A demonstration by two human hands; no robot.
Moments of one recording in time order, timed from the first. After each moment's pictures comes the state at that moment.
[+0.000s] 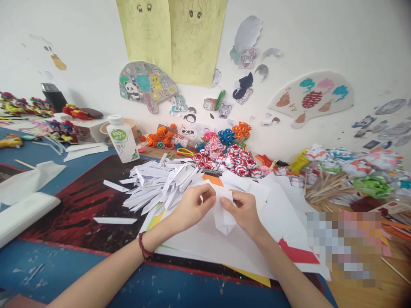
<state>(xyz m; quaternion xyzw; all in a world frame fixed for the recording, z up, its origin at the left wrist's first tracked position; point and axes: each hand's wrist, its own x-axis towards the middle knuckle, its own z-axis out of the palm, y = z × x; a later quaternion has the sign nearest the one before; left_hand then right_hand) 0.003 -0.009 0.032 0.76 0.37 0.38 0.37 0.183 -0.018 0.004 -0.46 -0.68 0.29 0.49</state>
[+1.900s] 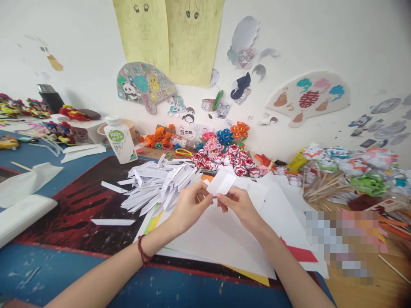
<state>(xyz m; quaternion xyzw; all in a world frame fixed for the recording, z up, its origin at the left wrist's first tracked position) 0.009 -0.007 0.021 0.69 0.41 0.42 0.42 0.187 -0.010 0.011 -0.41 -0.61 0.50 0.45</state>
